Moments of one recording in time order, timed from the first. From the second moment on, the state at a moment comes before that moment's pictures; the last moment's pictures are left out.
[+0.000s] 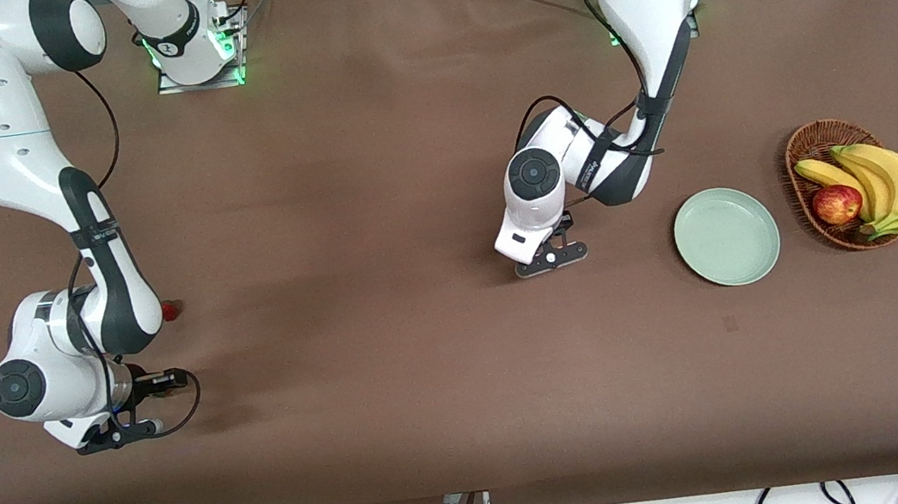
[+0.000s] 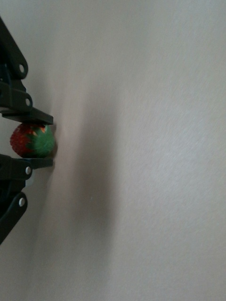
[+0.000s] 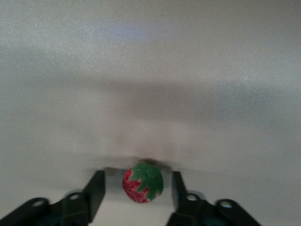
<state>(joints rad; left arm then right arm) -0.51 0.67 -0.08 -1.72 0.12 2.26 -0.86 -0.02 0.94 -0.02 -1.25 -0.05 2.13 -0.16</state>
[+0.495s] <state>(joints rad) -0.26 0.50 -0.07 -1.70 0.12 2.01 -0.28 -0.02 0.94 -0.01 -1.25 -0.04 2.13 -0.18</state>
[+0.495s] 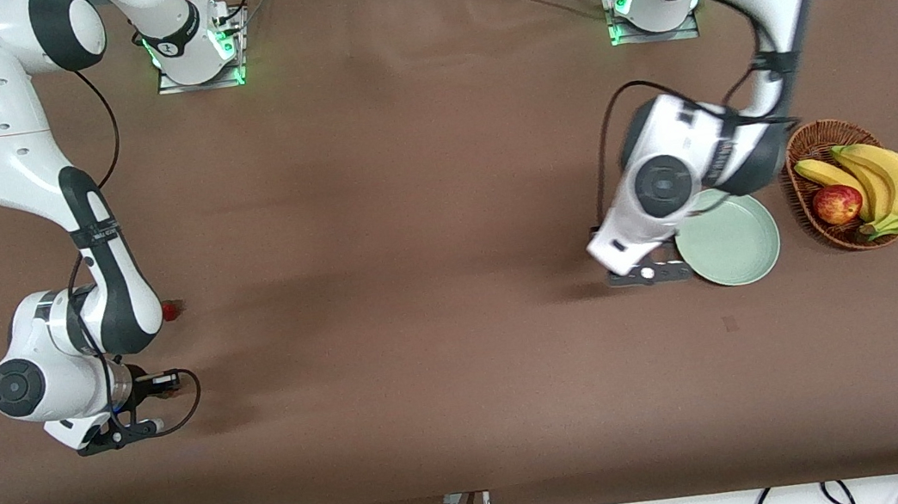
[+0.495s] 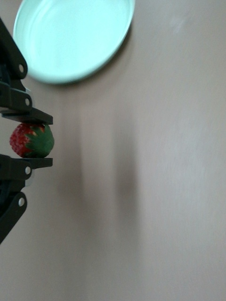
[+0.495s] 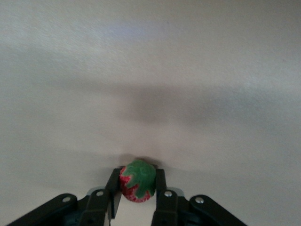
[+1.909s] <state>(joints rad) 0.08 0.53 -0.08 -1.89 0.11 2.33 0.60 0.69 0.97 0.17 -1.18 -0.04 2.51 0.91</state>
